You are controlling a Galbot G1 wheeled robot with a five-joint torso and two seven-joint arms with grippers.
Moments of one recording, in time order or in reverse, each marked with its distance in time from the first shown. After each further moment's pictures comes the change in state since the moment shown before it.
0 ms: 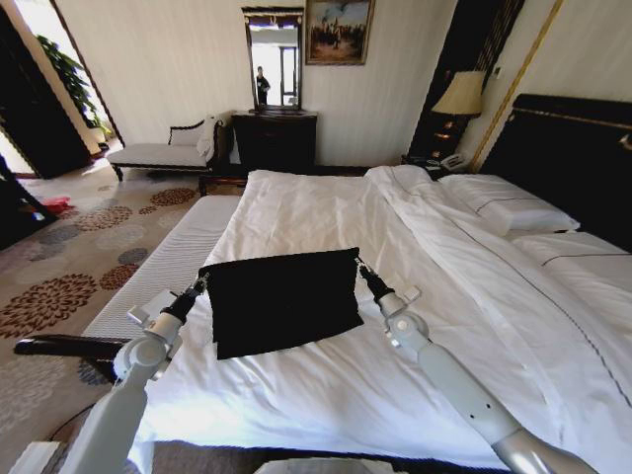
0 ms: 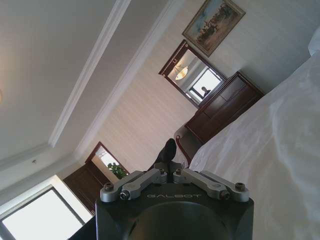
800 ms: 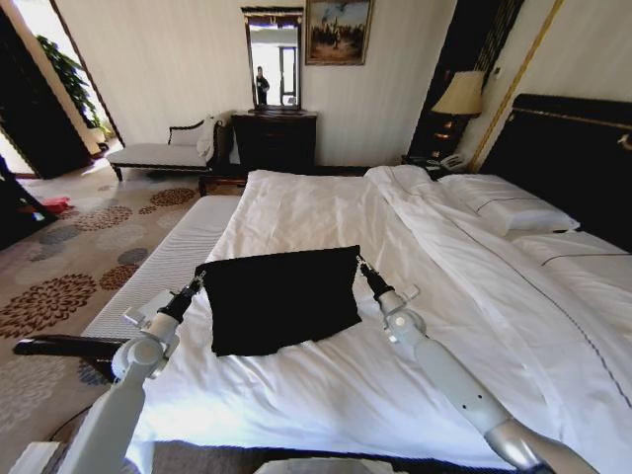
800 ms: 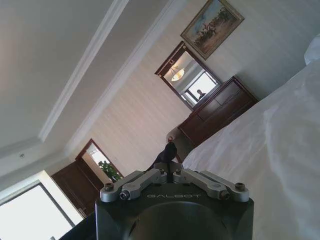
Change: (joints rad) left arm -0.049 0.006 0.013 0.097 -0.003 -0.024 0.020; right arm 0.104 0.037 -0.050 -0.120 -0.056 0.014 0.017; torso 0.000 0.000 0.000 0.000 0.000
